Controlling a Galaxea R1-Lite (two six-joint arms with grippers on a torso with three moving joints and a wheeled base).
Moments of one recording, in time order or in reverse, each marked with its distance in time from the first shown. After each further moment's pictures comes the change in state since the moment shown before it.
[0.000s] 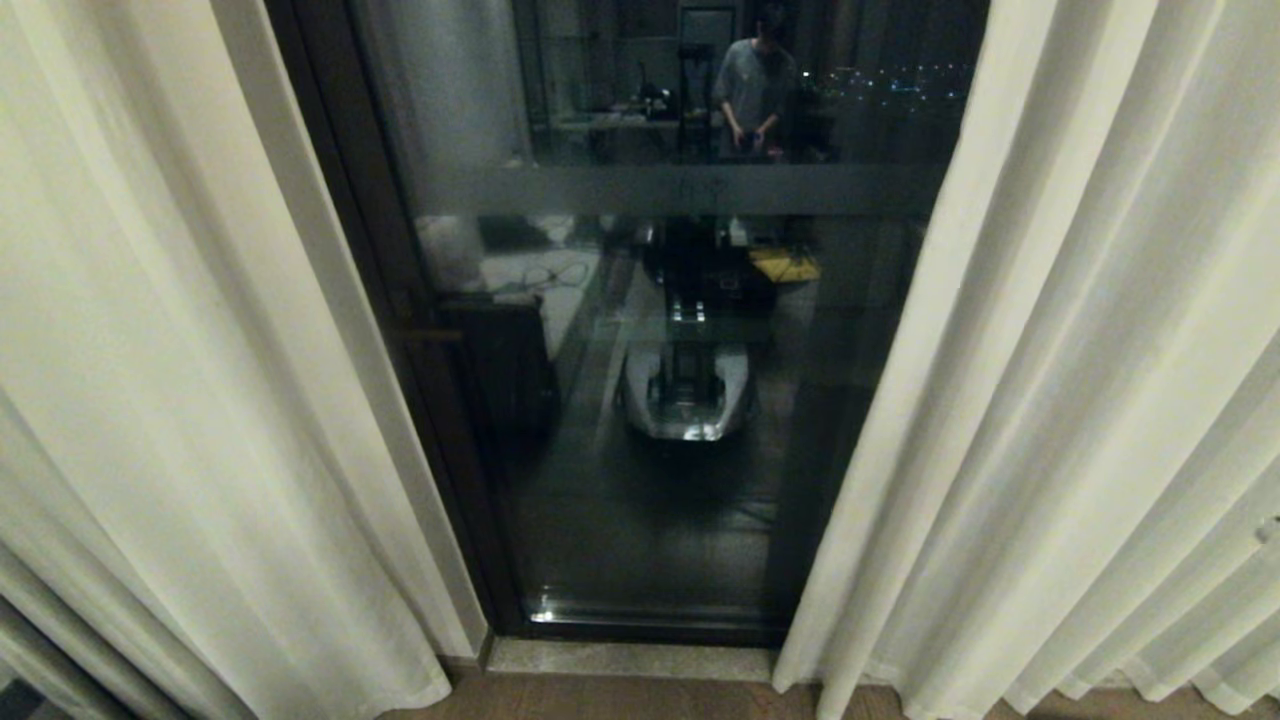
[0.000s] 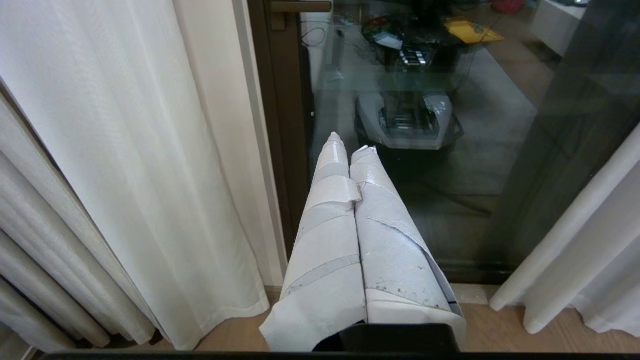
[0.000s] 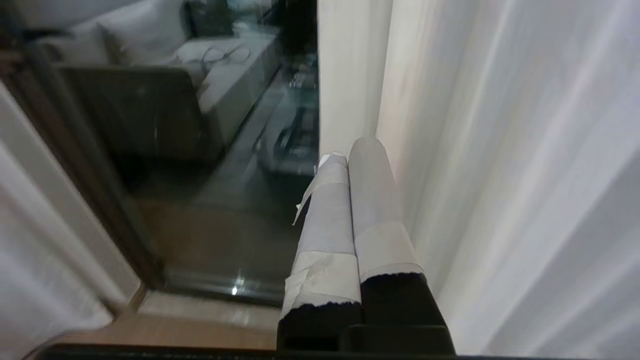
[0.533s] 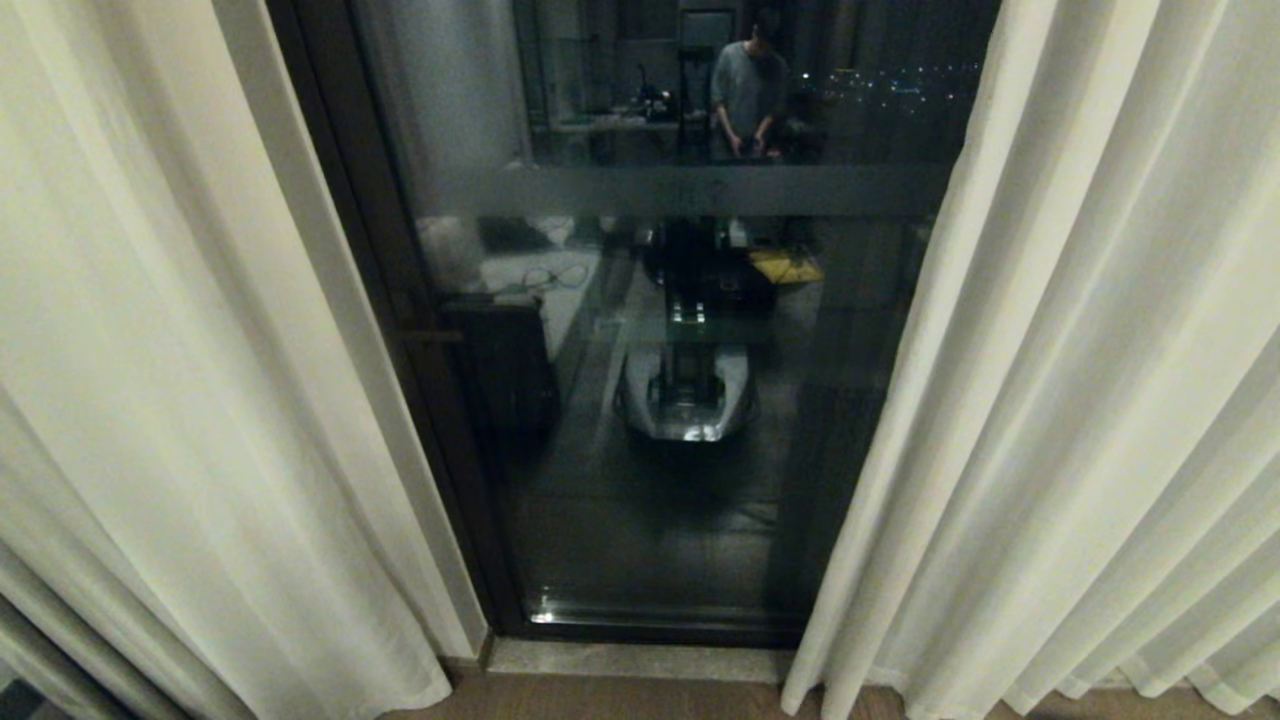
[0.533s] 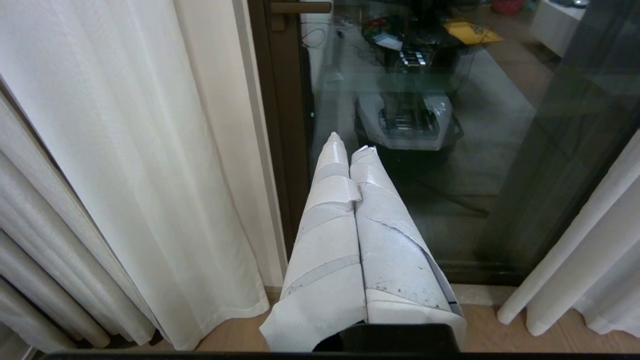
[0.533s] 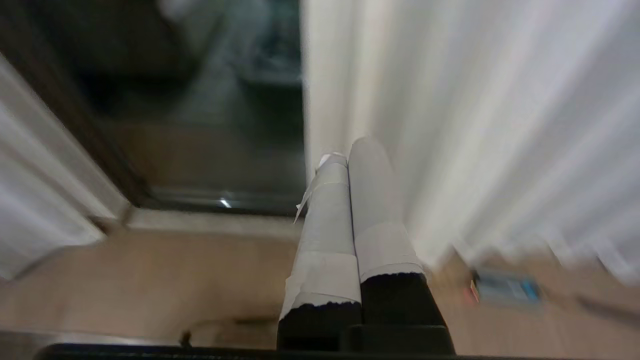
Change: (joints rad) left arm 0.000 0.000 0.000 0.000 0.000 -0.001; right arm 0.100 -0.503 0.002 0.732 -0.168 -0.021
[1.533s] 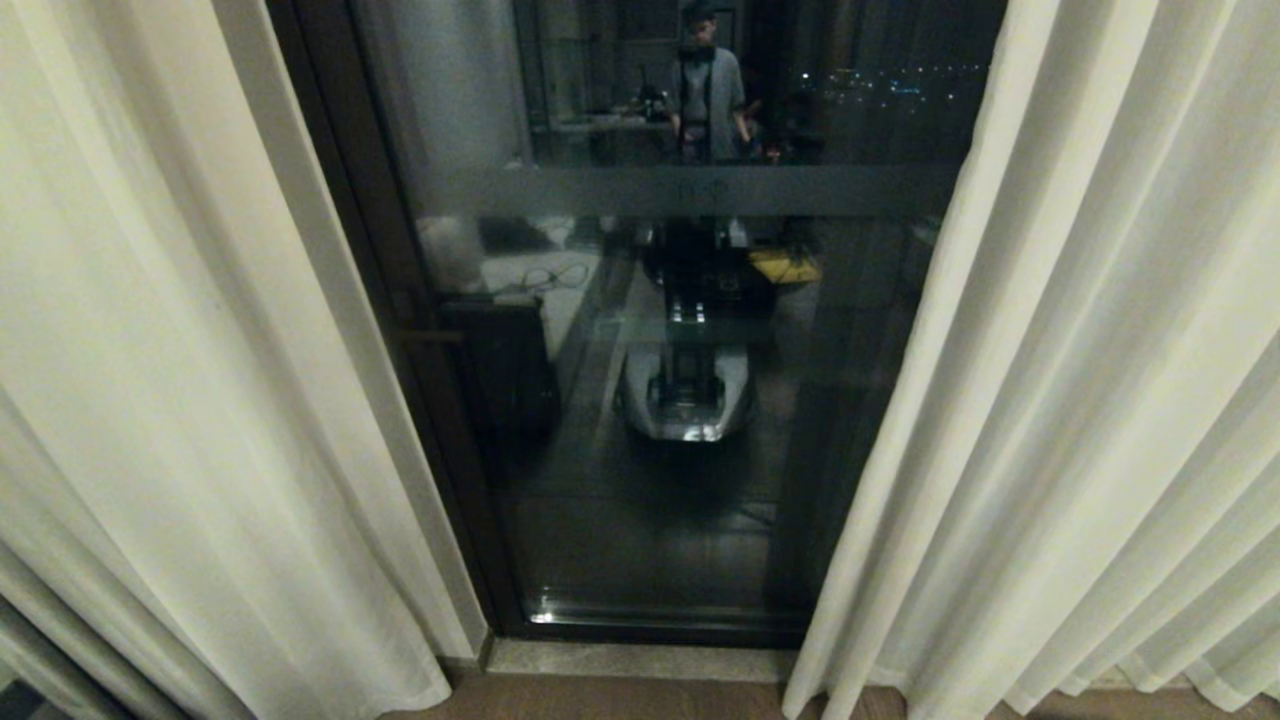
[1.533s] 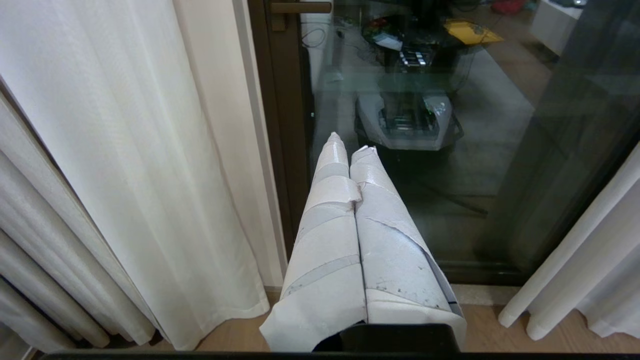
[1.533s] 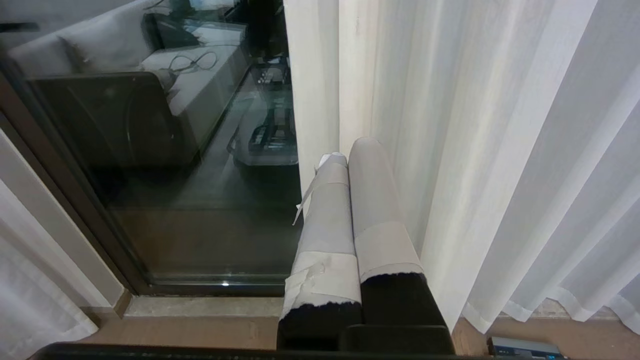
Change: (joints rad) left arm 0.000 0.000 0.000 0.000 0.000 0.000; right arm -0.023 -0.293 0.000 0.043 -0.016 0.045
